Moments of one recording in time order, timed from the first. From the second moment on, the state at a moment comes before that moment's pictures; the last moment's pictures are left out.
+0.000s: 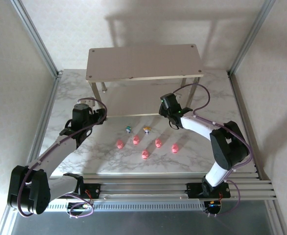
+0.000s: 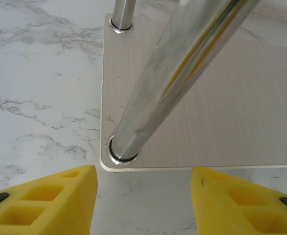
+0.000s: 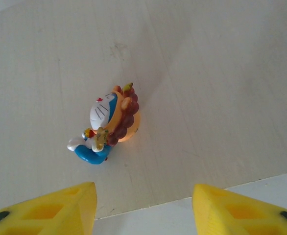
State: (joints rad) left arm -0.19 1.15 0.63 -0.03 -0.01 -0.35; right arm 0.57 1.68 1.05 -0.22 0.33 0.68
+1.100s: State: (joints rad) left arm -0.18 1.16 0.63 -0.03 -0.01 -0.35; right arm 0.56 1.86 1.22 -0.18 0.31 0.75
